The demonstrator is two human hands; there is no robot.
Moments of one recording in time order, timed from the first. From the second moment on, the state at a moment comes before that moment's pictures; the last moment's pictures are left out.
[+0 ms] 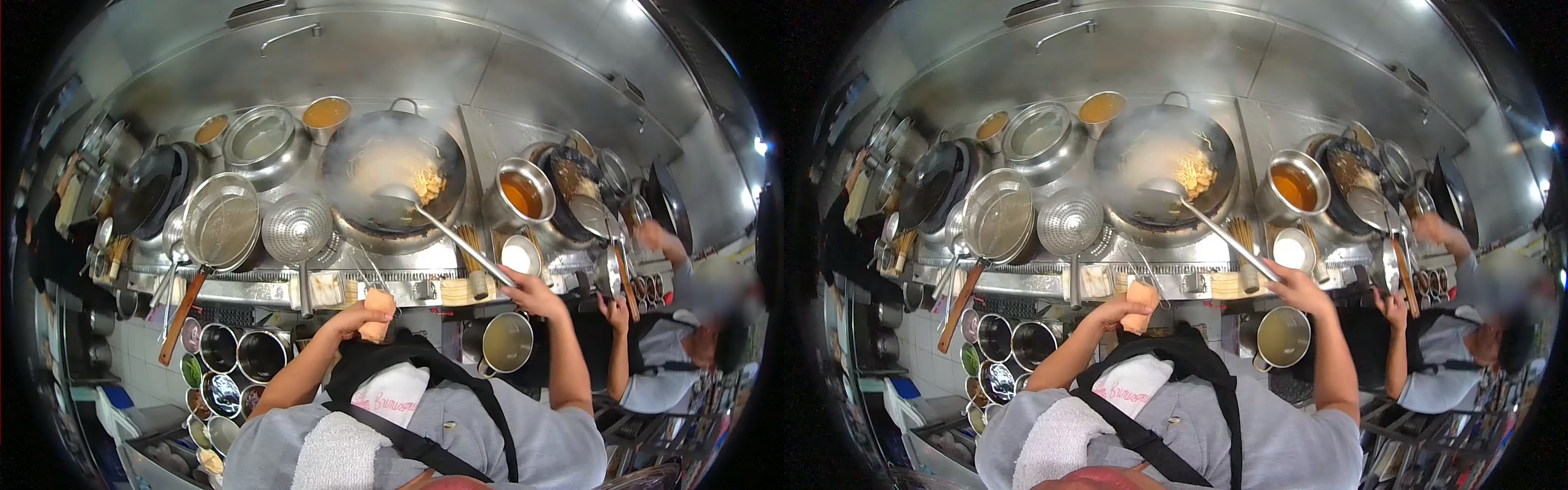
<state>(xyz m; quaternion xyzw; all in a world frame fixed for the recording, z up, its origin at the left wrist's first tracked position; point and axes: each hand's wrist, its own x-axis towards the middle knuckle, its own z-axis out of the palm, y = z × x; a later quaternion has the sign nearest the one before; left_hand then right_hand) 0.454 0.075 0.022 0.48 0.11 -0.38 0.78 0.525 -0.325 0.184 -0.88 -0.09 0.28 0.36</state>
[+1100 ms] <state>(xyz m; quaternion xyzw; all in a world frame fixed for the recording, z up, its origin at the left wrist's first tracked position) 0.430 0.114 0.055 0.48 0.15 -0.21 0.84 0.635 -0.223 0.058 -0.79 -0.01 0.10 0.60</state>
